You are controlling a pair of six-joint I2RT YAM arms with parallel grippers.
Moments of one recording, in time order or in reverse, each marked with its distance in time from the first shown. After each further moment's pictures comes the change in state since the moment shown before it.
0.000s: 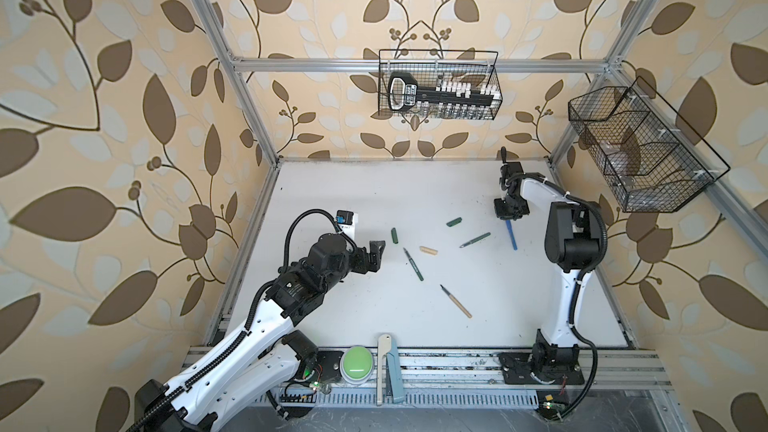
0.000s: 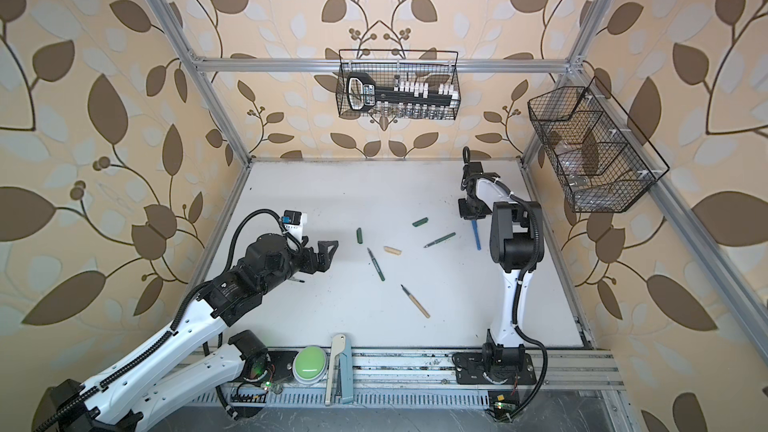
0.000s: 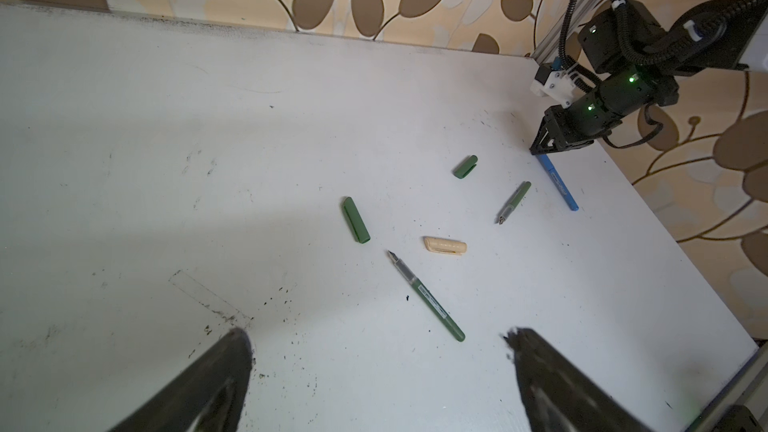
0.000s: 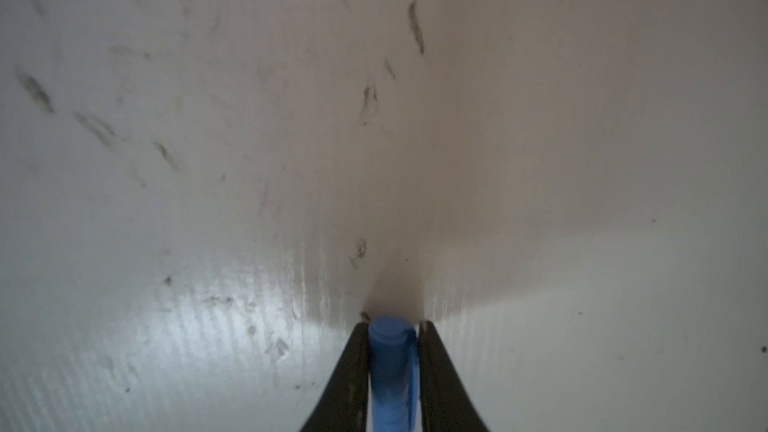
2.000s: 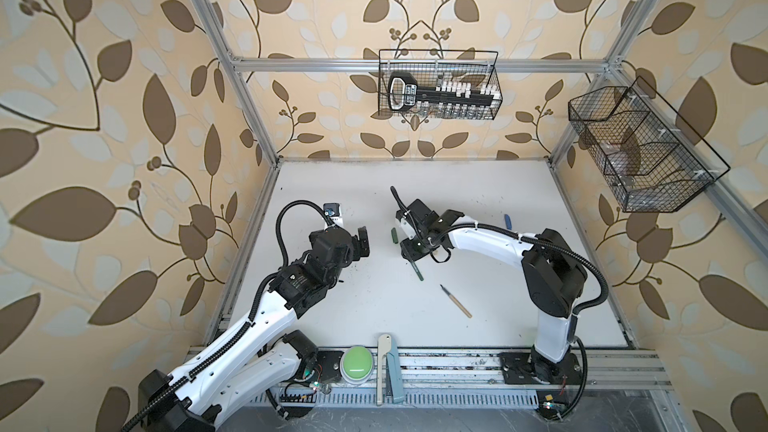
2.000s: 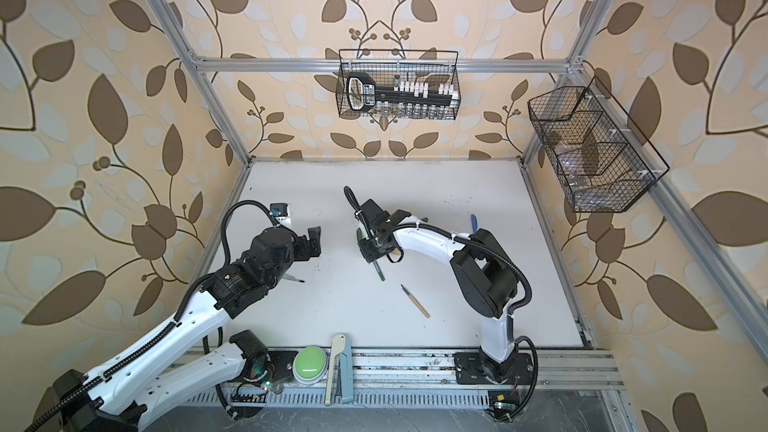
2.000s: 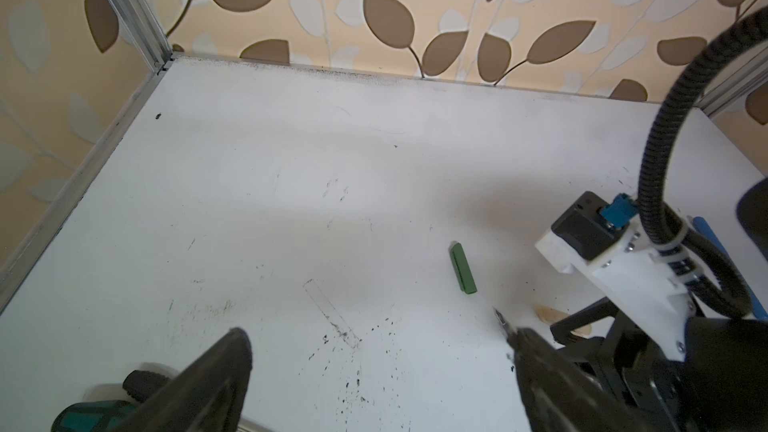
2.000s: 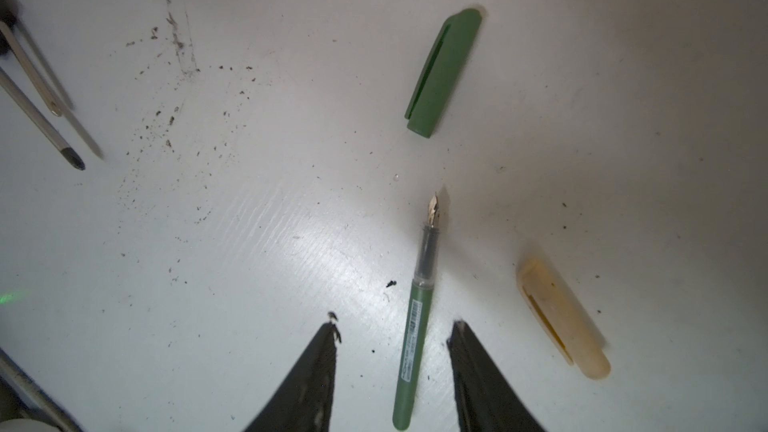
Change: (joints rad) left arm 0.001 0.062 0.061 -0.056 -0.357 -0.010; right arm 0.784 -0.261 -0.258 0.190 -0.252 0.254
